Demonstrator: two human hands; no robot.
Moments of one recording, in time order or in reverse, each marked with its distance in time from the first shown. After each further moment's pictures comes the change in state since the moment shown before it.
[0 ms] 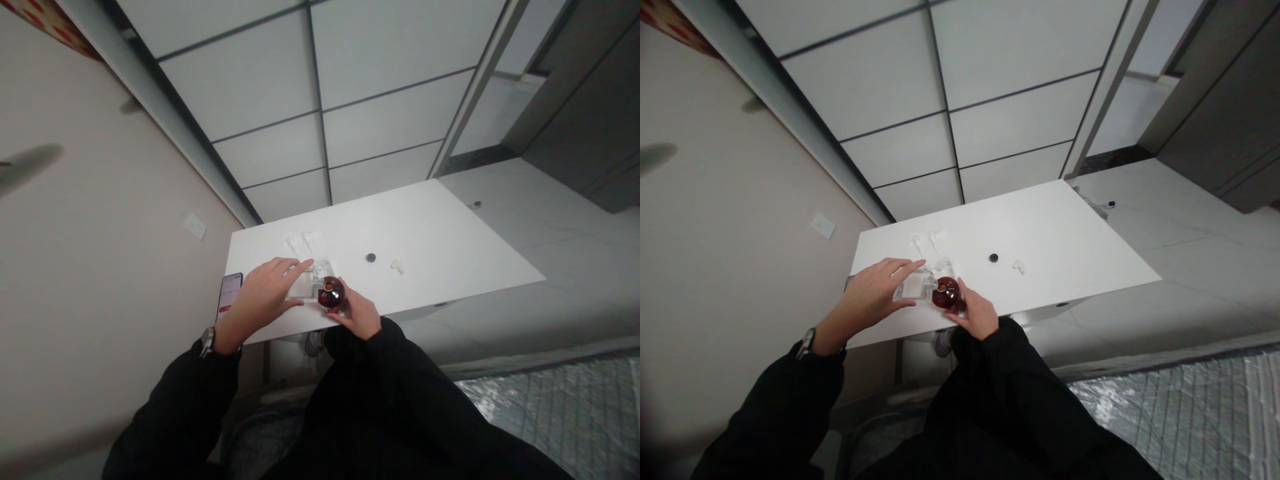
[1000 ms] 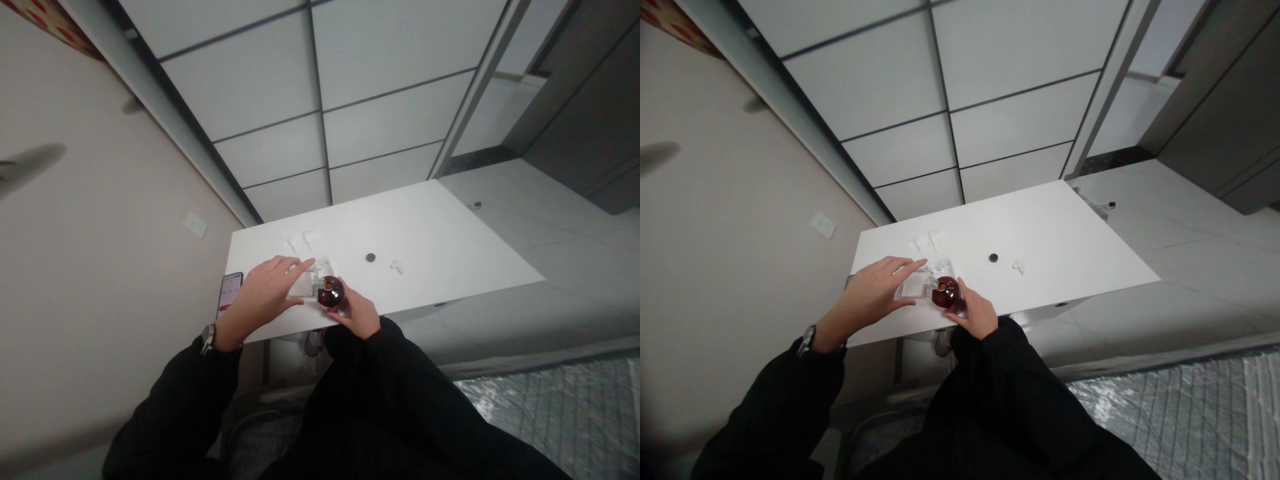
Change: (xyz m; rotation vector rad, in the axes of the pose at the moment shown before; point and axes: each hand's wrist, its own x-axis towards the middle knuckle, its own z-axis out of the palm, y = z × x) left_hand 0.004 0.004 -0.008 0.044 -0.070 -0.002; right_hand 0.000 0.001 0.000 0.008 0.009 -0.012
